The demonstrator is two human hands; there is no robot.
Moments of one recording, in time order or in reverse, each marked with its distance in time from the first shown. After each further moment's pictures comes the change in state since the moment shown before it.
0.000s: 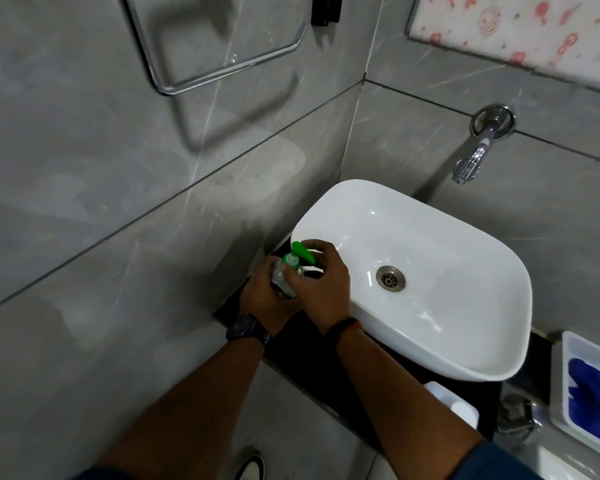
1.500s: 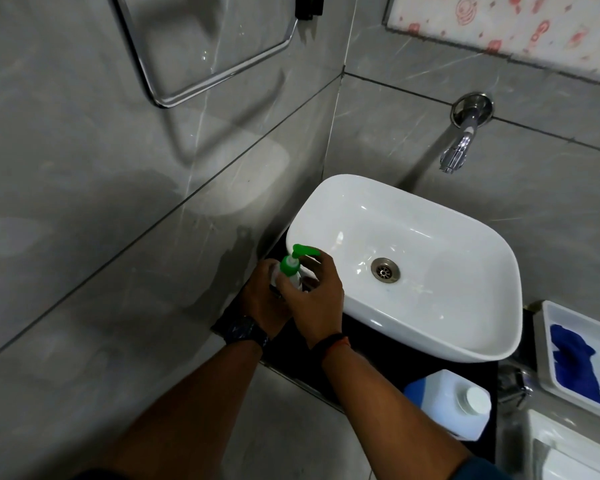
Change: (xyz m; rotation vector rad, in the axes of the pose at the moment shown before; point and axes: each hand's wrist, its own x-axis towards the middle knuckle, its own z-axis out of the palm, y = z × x) left_hand 0.019 -0.020 -0.004 0.057 -0.143 0.048; right_hand -0.014 -0.003 0.031 0.046 0.203 0.065
